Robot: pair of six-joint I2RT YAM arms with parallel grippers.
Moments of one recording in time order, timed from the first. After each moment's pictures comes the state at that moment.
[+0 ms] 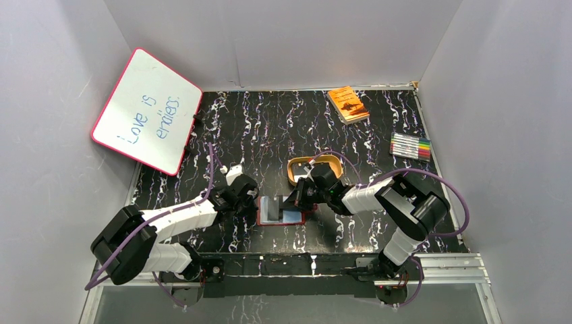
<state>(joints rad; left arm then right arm) -0.79 1.27 0.52 -0.24 -0.25 -0.94 0.79 1.66 0.55 0.46 -0.43 1.09</state>
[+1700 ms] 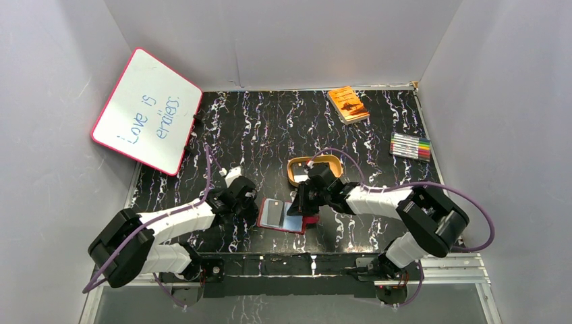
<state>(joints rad) -0.79 1.24 0.49 -0.22 -0.21 -0.97 0.84 1.49 0.60 0.09 -0.34 0.94</state>
